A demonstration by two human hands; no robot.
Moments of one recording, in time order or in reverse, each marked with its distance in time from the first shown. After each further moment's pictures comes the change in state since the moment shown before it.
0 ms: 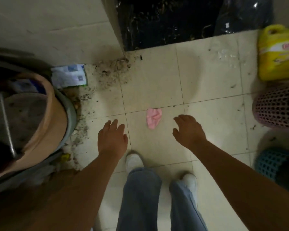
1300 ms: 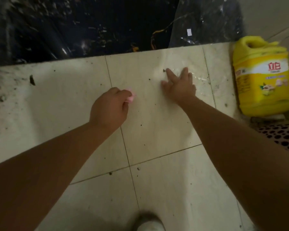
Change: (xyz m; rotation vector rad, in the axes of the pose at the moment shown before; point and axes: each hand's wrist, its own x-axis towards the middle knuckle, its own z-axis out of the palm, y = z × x) left_hand 0.342 0.244 0.027 -0.523 0.626 0.588; right_hand 0.355 0.225 -0.072 0.194 0.386 0.237
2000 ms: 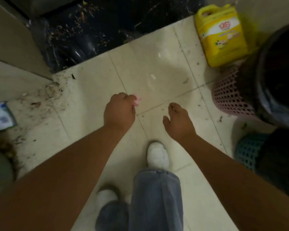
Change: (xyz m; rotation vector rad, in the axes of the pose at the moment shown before) left_hand -0.115 0.127 -0.112 0.058 -0.213 -0.053; right_hand -0.287 0.021 -0.032 0.172 -0.111 -0.045
